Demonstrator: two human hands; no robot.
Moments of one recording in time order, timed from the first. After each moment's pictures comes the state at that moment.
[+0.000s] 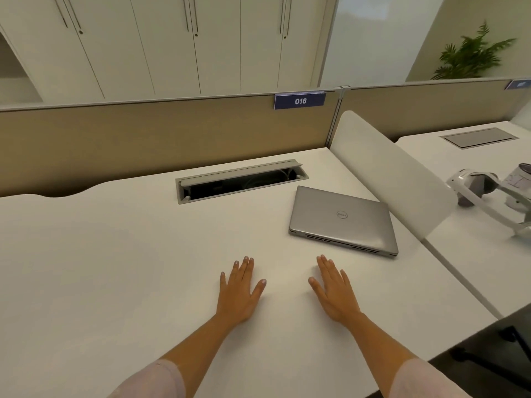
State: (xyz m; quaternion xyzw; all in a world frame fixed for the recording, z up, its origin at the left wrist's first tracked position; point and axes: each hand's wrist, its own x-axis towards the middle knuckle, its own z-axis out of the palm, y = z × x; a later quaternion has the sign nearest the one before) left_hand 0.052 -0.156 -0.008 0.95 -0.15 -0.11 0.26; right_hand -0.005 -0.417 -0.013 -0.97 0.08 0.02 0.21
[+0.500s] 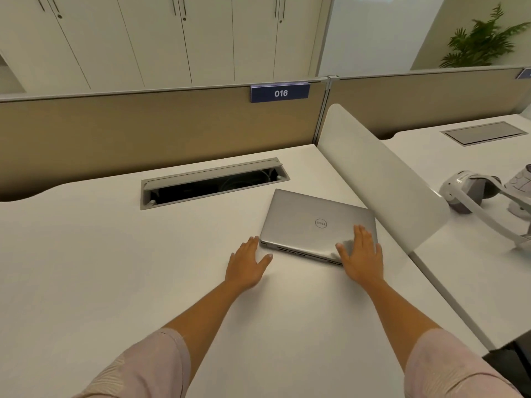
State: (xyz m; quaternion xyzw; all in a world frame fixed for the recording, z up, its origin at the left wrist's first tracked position) left_hand 0.134 -0.287 0.026 0.92 -0.11 -0.16 0.33; right_hand 0.080 -0.574 0.025 -0.96 0.23 -0.04 0.15
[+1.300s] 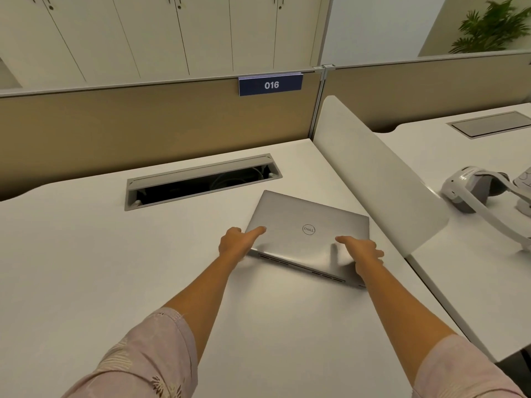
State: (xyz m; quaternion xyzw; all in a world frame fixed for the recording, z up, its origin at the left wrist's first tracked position) left_hand 0.193 -0.331 0.052 0.84 0.16 -0.20 0.47; right_hand 0.125 -0.601 0.046 -0.71 0.55 0.04 0.44
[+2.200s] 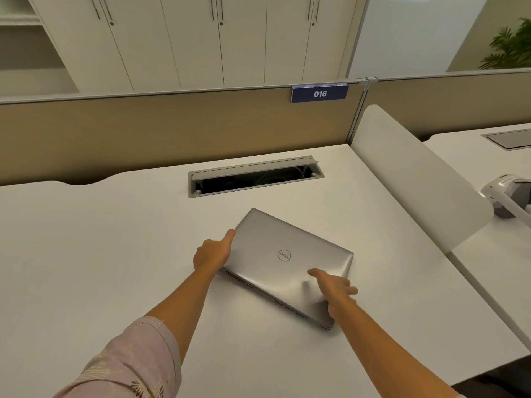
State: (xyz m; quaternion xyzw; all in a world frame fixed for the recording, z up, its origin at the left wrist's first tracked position) left_hand 0.144 -0.137 0.047 0.87 0.26 -0.15 0.38; right_hand 0.034 -0.377 0.059 -0.70 0.52 0.14 0.47
